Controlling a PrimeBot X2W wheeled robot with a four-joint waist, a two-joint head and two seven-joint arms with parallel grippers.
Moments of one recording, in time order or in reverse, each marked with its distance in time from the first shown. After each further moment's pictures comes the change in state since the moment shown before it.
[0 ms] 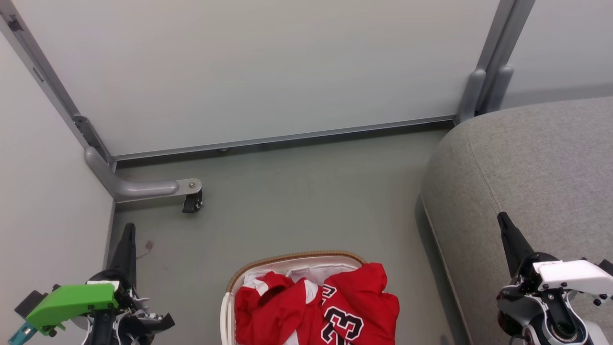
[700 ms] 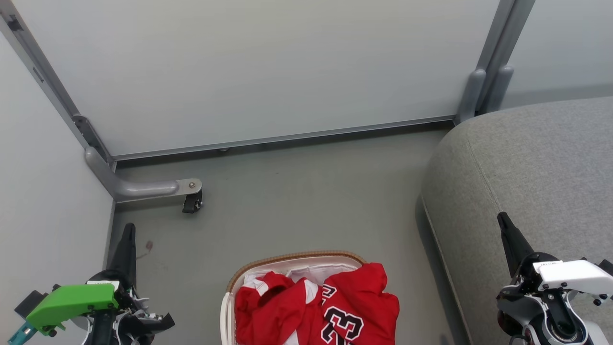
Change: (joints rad) left arm 0.000 0.000 0.000 0.000 0.000 0.000 0.000; right arm 0.000 0.000 0.000 0.000 0.000 0.000 0.000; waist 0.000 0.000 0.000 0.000
